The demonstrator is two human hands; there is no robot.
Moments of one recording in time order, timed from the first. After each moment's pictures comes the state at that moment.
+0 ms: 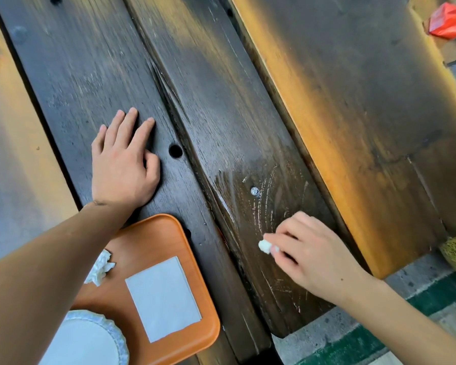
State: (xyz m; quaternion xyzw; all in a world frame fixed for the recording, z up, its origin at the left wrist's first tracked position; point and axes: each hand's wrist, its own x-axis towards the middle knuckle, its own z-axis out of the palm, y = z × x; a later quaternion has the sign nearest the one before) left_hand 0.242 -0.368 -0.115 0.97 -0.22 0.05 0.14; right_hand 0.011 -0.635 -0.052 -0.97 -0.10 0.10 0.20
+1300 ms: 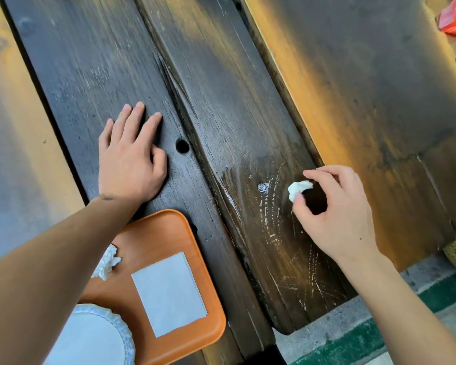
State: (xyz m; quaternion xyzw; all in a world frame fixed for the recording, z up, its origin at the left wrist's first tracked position) left_hand 0.242 -0.368 -0.116 0.97 -0.22 0.04 0.13; right_hand 0.045 -0.648 -0.056 -0.96 0.21 -0.02 0.20
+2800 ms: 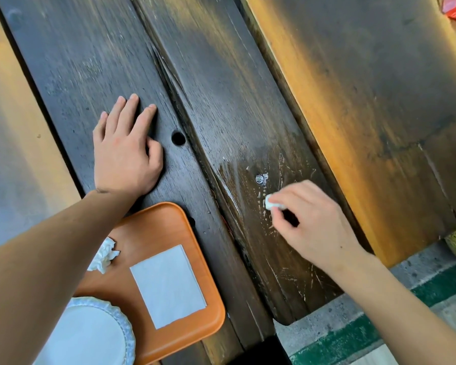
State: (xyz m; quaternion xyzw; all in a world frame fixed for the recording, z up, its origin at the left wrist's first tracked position) left_hand 0.241 -0.369 -0.114 0.97 -0.21 0.04 0.14; right_hand 0.036 -0.625 -0.054 -0.96 0.01 0.01 0.27
